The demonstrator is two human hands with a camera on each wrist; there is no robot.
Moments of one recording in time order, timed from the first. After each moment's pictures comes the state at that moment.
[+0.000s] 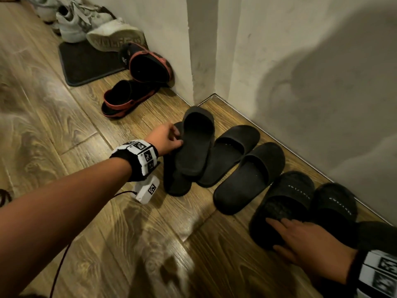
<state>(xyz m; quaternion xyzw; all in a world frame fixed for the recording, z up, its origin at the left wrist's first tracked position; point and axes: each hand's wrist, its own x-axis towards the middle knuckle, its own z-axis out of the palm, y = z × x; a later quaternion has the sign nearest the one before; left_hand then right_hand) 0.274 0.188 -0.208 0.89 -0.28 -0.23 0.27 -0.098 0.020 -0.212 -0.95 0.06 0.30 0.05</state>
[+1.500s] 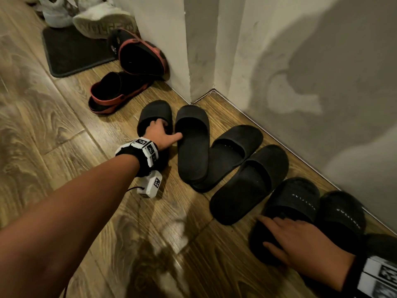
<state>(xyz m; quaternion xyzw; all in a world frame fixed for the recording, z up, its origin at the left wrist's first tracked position) 0.326 0.162 -0.270 0.94 -0.16 -0.21 0.20 -0.064 0.012 -0.220 -0.95 0.05 0.30 0.06</state>
